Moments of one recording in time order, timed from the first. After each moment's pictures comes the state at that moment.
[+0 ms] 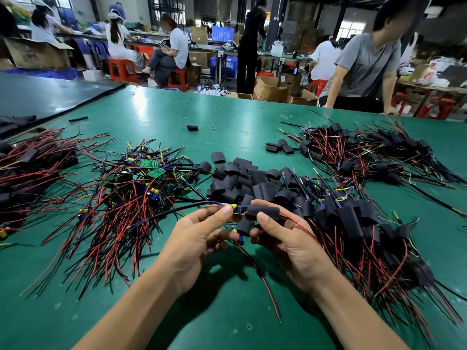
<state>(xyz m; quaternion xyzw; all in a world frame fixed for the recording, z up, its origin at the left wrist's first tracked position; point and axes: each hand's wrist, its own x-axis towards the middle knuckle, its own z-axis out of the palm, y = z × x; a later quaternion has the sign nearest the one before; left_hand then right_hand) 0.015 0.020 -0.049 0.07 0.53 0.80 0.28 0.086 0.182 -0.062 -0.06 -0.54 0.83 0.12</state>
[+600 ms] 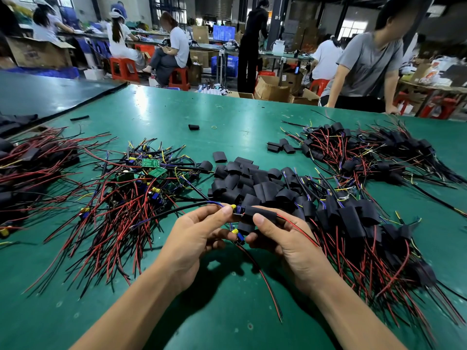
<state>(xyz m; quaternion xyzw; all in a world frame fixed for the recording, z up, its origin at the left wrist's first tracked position) 0.012 0.017 -0.054 0.09 0.55 0.79 0.27 0.087 0.179 -0.063 -0.08 -0.59 0.80 0.11</state>
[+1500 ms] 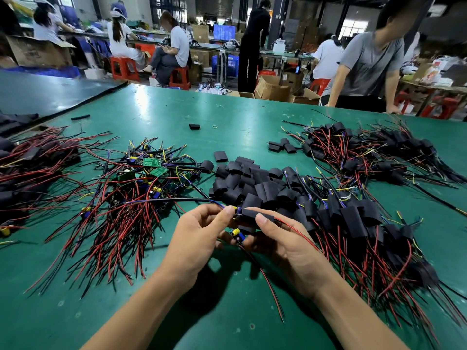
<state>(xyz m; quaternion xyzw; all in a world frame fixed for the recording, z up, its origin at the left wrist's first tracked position) 0.014 0.021 -0.059 0.13 0.64 0.74 0.16 0.091 0.174 -0.061 -0.05 -0.56 0.82 0.06</state>
